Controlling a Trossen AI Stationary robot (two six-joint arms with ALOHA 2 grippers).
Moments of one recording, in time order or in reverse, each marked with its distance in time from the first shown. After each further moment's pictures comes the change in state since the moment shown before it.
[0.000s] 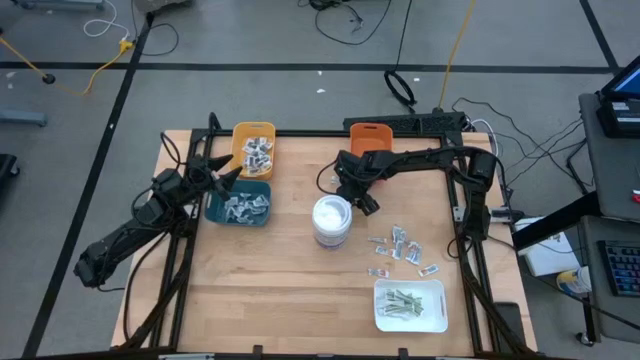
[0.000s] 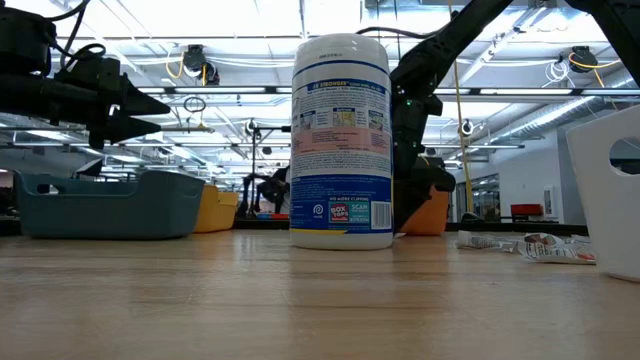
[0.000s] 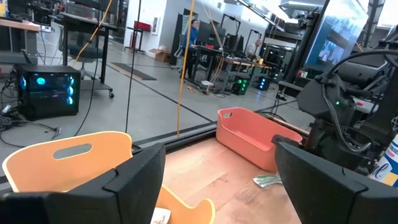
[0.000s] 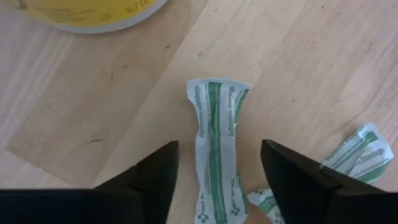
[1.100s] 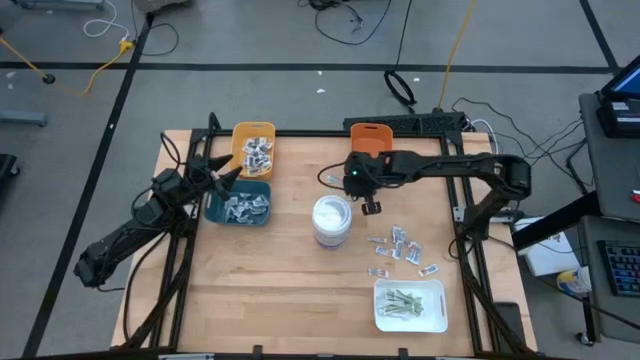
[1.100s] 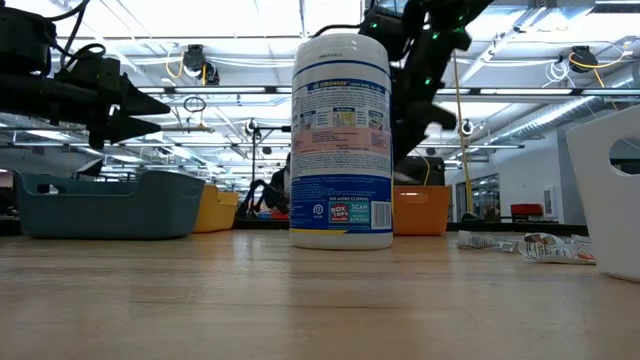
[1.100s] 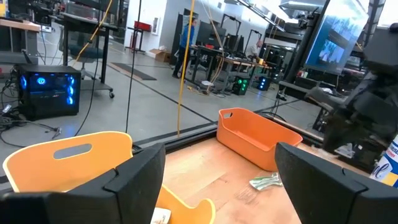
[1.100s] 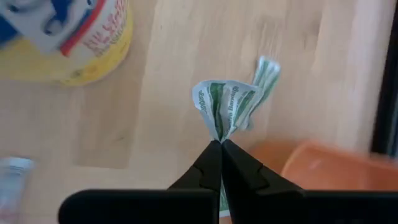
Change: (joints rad) left arm 0.000 0.000 0.000 0.000 0.000 0.000; right arm 0.113 -0.274 -0.001 -0.132 0.284 0.431
